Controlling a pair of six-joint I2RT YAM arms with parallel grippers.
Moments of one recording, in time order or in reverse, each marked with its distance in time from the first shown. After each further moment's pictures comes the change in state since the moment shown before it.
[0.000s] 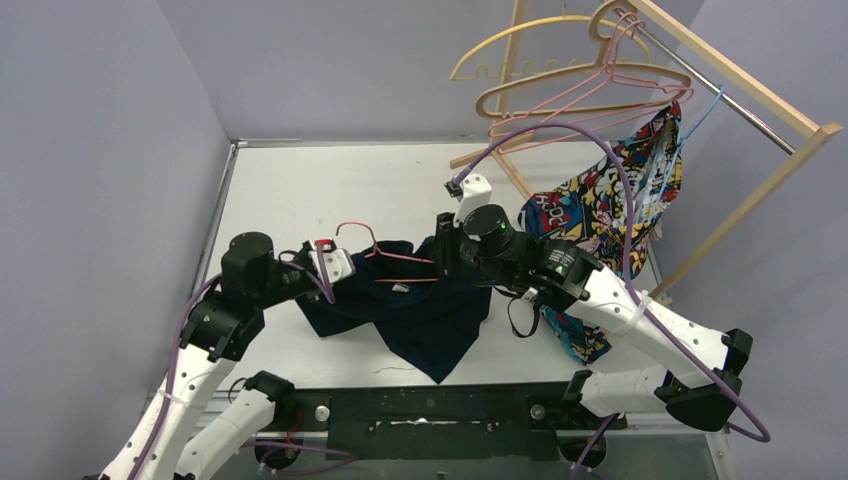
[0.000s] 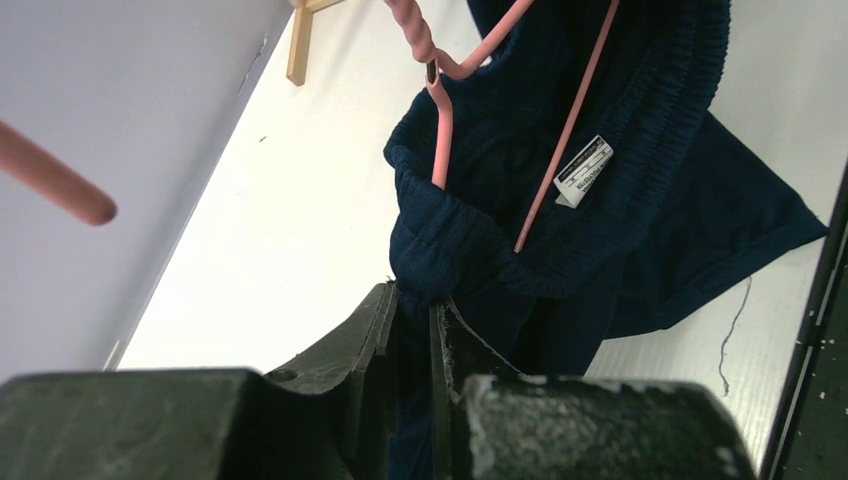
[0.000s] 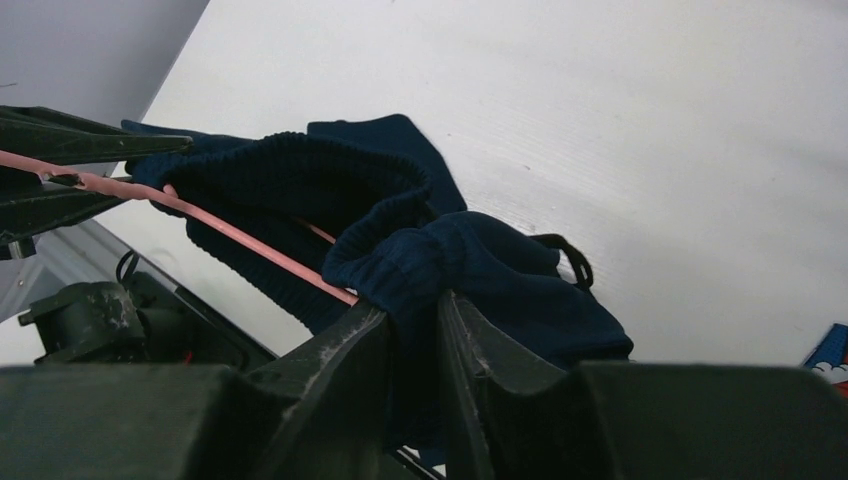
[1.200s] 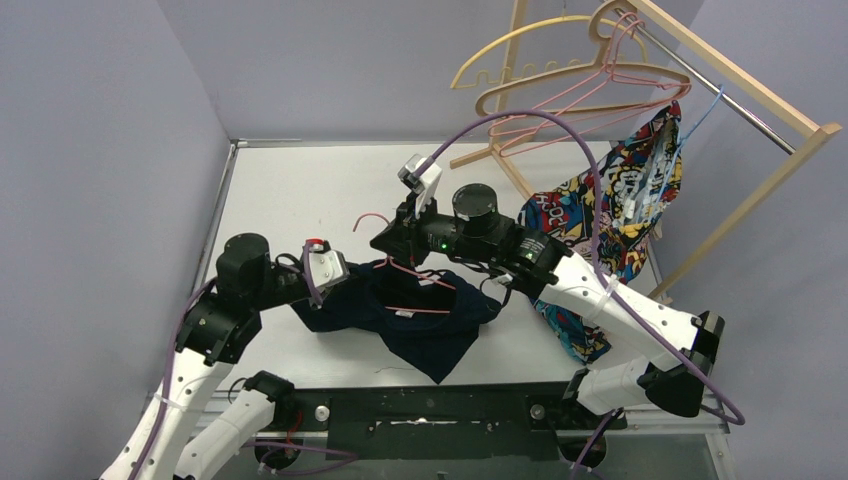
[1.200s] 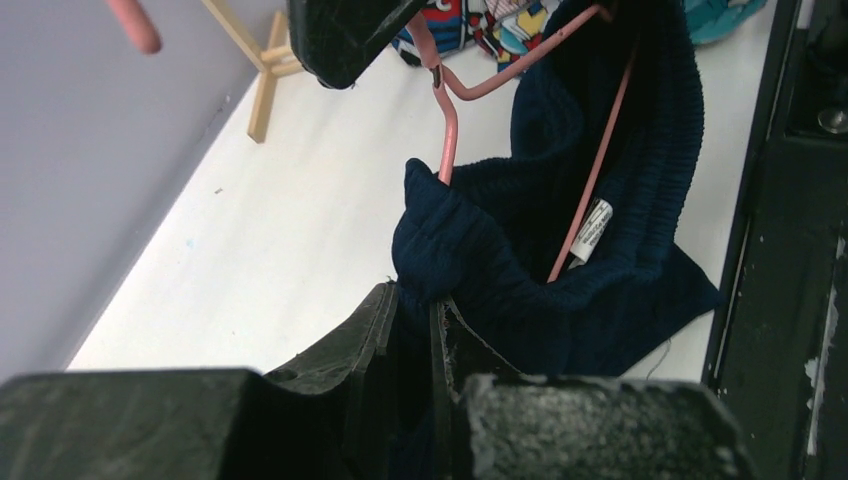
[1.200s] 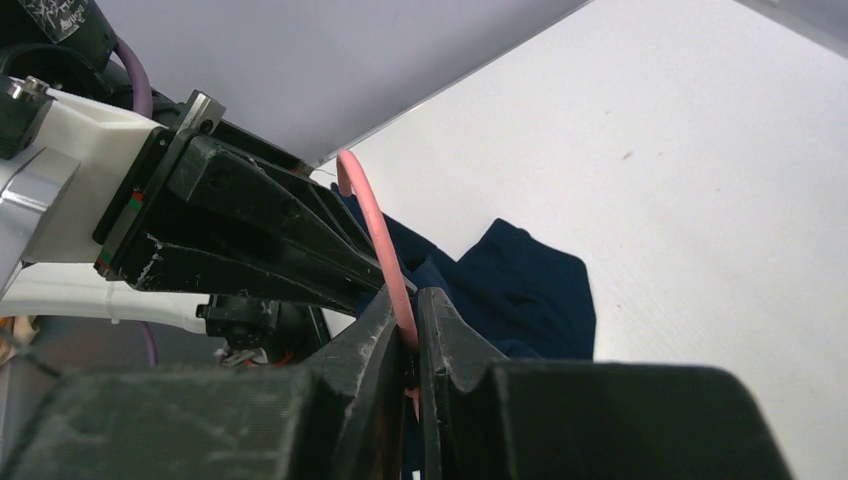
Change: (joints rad) left arm 0.000 -0.023 0.014 0.038 0.126 -0.162; right arm -0.047 0.115 0.043 0.412 -0.481 -0.215
